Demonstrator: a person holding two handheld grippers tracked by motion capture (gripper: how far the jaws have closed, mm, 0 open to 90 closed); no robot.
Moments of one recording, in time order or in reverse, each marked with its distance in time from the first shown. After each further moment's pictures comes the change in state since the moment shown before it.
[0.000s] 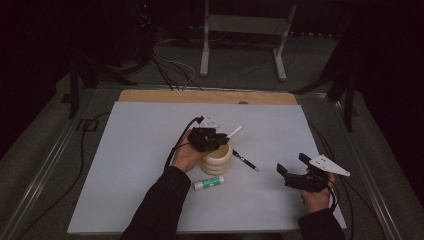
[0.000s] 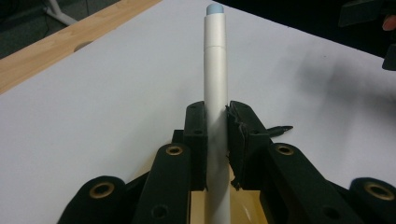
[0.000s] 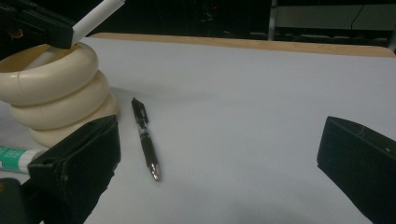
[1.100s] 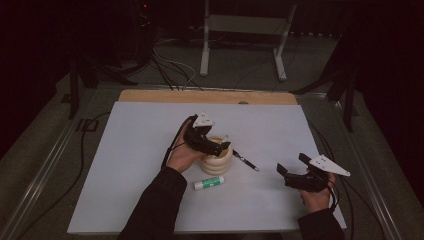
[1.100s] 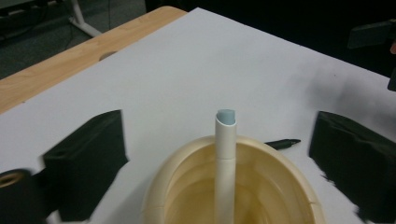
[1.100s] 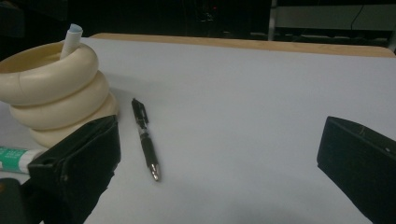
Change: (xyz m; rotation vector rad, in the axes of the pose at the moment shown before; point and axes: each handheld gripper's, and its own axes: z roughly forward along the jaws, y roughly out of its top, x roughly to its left) left arm 0.001 0.001 -0.017 -0.057 0.067 -0.040; right arm 0.000 0.000 0.000 -0.002 0.001 0.002
